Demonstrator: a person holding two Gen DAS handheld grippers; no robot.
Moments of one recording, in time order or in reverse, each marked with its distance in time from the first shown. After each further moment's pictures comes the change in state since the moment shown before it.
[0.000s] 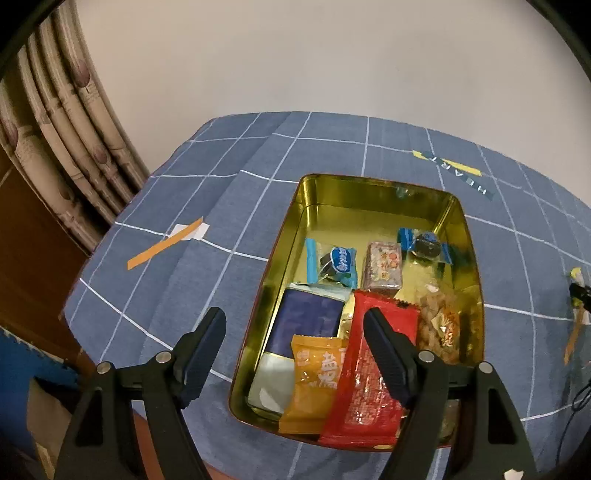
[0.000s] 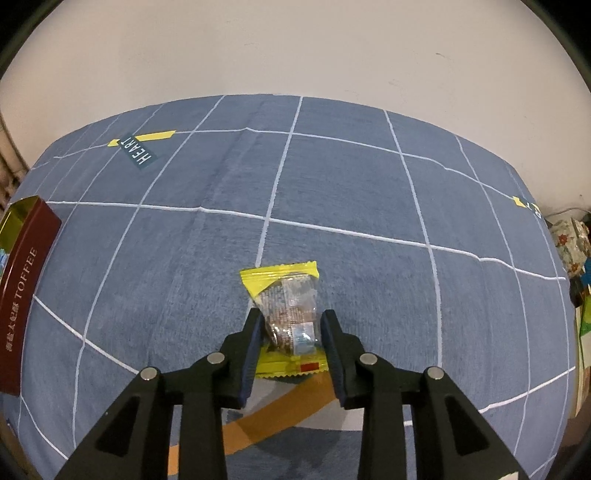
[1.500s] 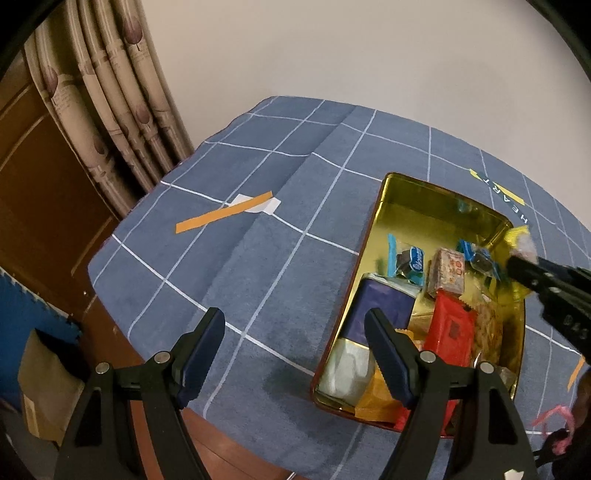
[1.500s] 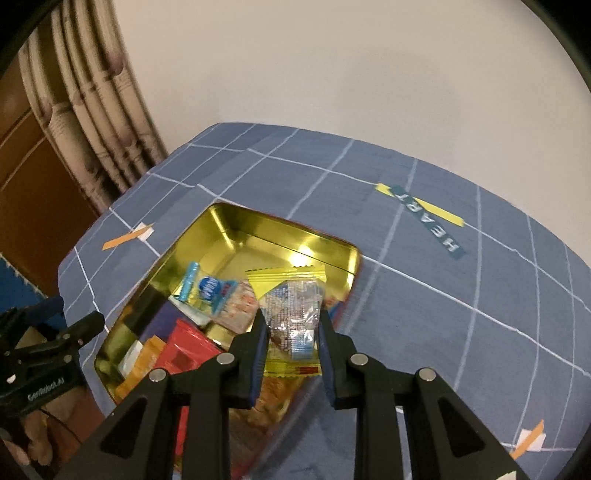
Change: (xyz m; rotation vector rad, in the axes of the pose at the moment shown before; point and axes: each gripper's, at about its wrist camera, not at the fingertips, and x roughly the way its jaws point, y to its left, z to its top) left arm 0.001 0.063 -0.011 -0.165 0.049 0.067; right arm -0.074 0.281 0.036 -0.316 -0.076 0.354
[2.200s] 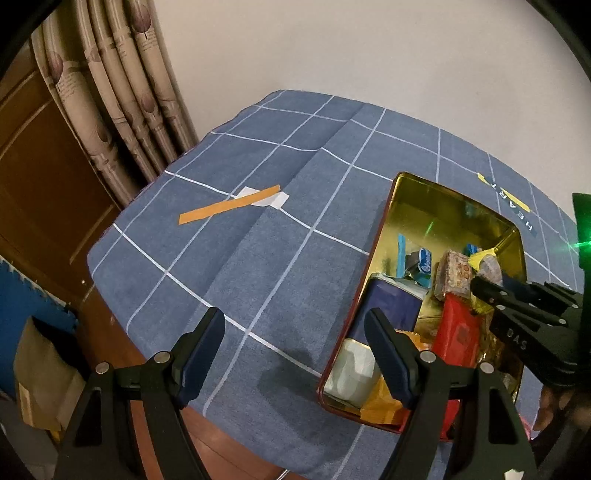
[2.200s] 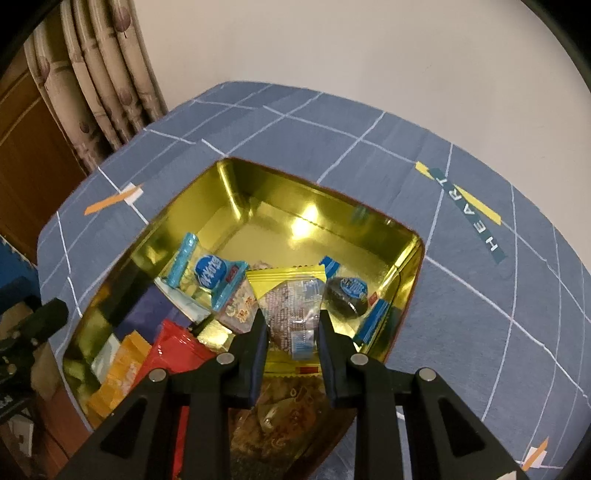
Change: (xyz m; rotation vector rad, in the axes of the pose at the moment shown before) left arm 0.006 0.008 0.001 -0.040 0.022 -0.006; right arm 0.055 0.021 -0.001 -0.056 0.109 -0.037
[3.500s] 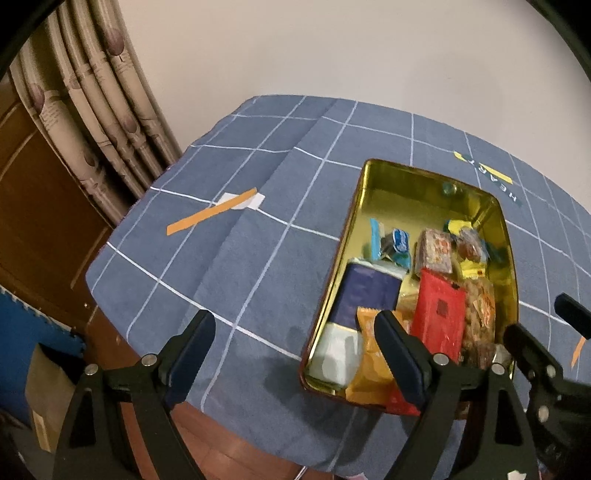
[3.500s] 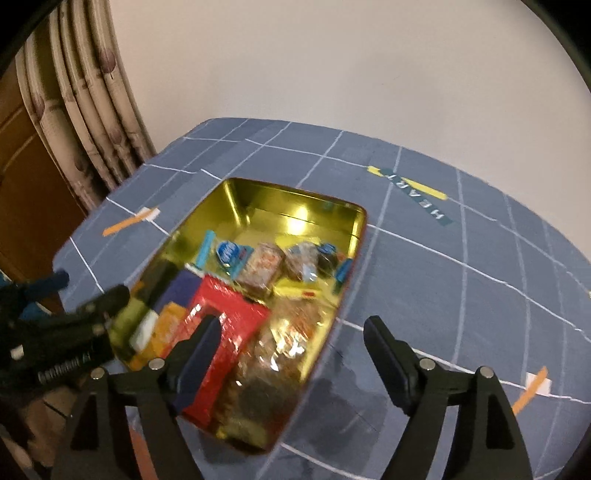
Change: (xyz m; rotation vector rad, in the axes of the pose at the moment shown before) left arm -0.012 -0.020 -0.011 0.117 -0.012 -0.002; right arm -0.083 0.009 -0.058 0.107 -0.128 -0.066
